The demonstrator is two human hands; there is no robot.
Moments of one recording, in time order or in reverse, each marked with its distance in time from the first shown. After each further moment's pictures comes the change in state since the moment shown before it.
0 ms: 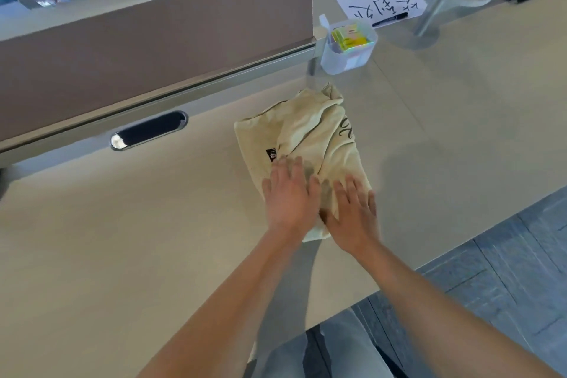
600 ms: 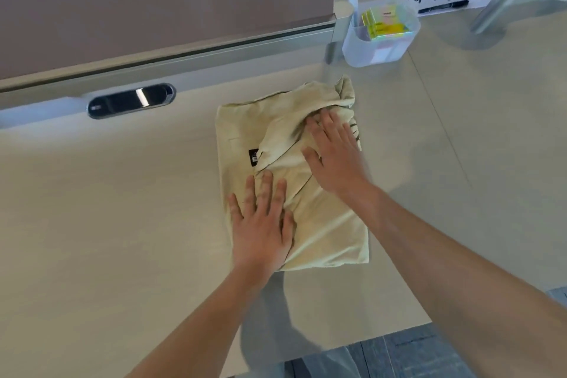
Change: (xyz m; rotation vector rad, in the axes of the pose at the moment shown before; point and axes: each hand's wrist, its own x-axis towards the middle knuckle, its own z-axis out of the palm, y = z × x) left_hand 0.003 -0.051 0.098 0.395 0.067 -0.041; right_hand 0.172 0.007 -0.035 0.060 0.156 -0.465
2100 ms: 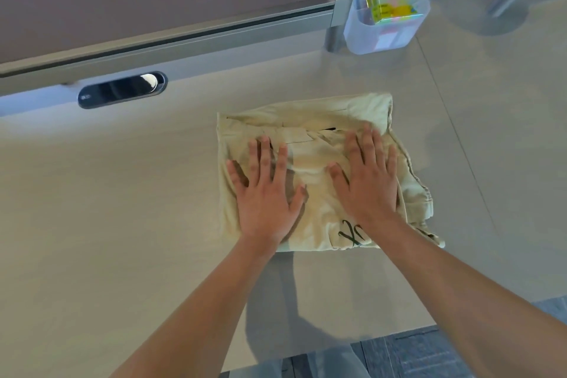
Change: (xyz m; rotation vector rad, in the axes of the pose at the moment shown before) left_hand 0.053 0.029 -0.001 0.051 0.151 -0.039; right_hand -0.055 0.056 0.026 -0.185 0.092 0.192
